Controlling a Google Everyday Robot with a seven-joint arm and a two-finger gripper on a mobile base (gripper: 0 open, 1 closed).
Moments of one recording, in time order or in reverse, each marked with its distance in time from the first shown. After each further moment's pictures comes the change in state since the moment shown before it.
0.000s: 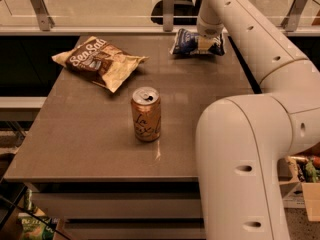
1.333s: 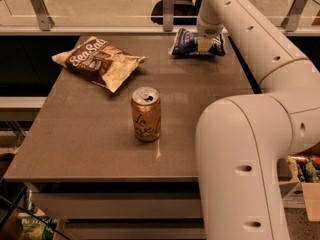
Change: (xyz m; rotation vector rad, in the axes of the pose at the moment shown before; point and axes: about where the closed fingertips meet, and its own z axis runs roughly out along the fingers) arm 0.000 0.000 0.000 0.000 0.000 0.000
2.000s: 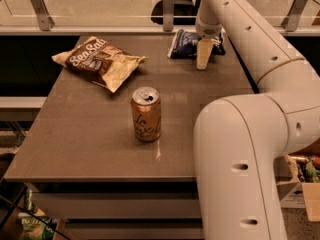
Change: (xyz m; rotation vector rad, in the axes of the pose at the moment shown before) arm -0.001 0.000 0.000 -0.004 0.000 -0.001
